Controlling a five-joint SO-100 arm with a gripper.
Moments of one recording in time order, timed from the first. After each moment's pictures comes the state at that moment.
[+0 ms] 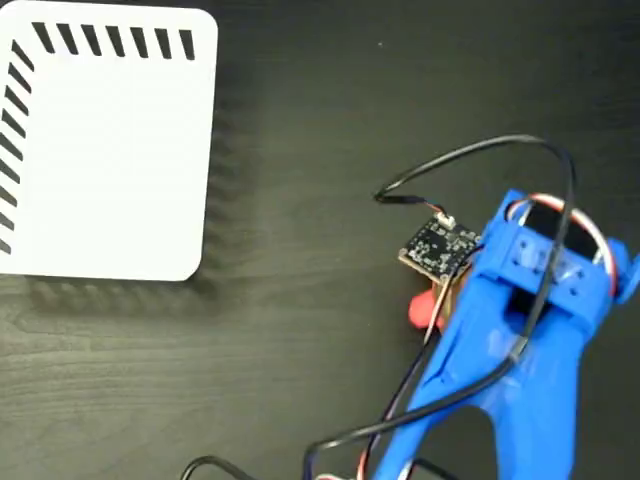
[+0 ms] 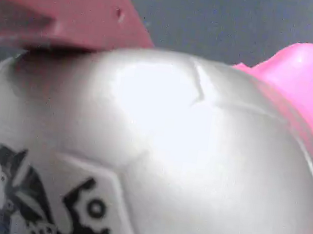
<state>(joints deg) 38.0 90.5 117.4 75.0 8.3</state>
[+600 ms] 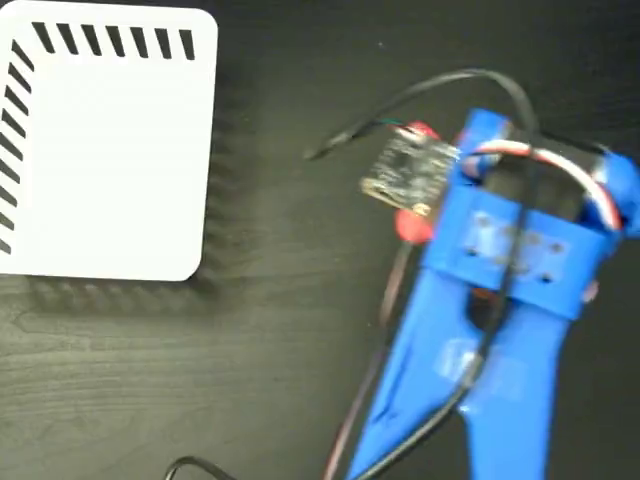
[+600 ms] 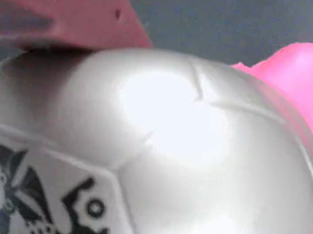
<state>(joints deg) 27.2 98.9 88.4 97.7 7.3</state>
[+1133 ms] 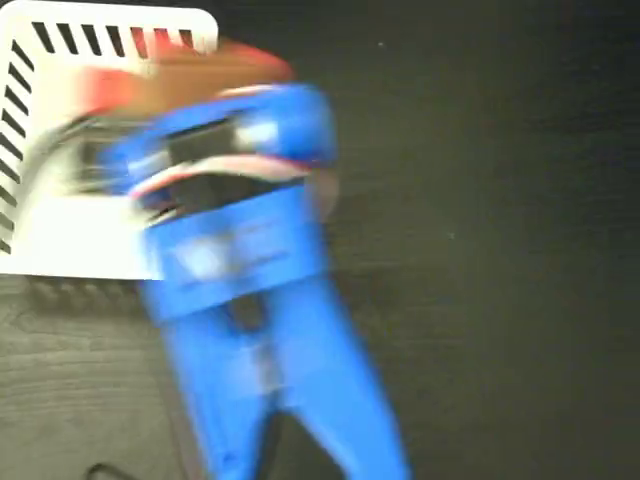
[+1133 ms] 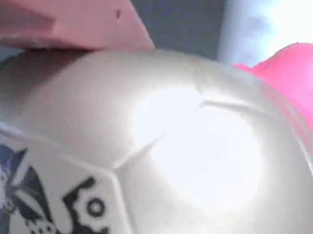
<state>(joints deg) -12.2 96.4 78.9 84.9 13.0</state>
